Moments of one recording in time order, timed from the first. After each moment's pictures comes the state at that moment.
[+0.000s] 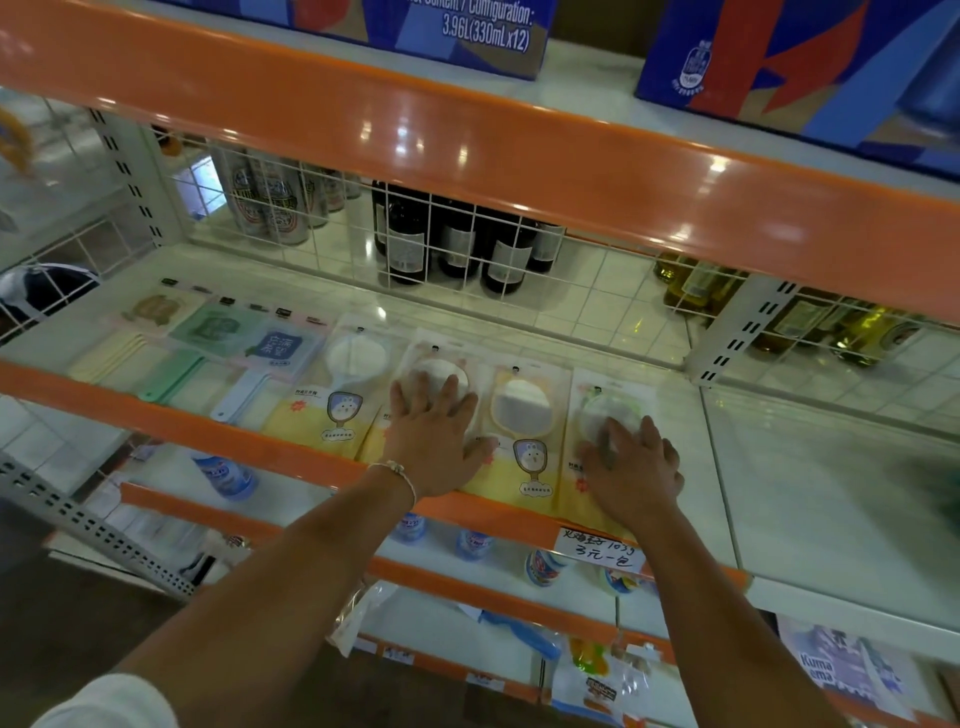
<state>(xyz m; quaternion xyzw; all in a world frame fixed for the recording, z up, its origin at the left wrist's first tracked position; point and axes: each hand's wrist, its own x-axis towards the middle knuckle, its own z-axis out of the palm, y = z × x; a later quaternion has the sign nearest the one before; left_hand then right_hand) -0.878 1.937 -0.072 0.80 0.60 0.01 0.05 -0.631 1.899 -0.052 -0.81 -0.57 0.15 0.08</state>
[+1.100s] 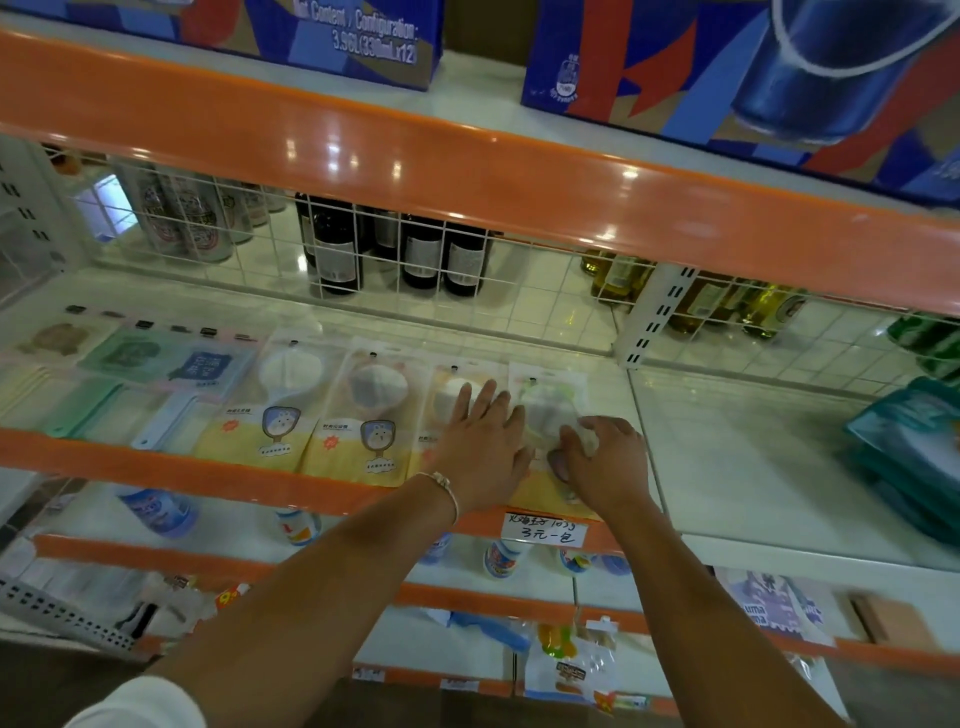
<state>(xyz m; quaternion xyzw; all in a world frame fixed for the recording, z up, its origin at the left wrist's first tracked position) -0.778 1.908 -0.037 0.89 0.45 0.07 0.03 -0.603 1.872 -0.037 -0.79 -0.54 0.12 0.25</state>
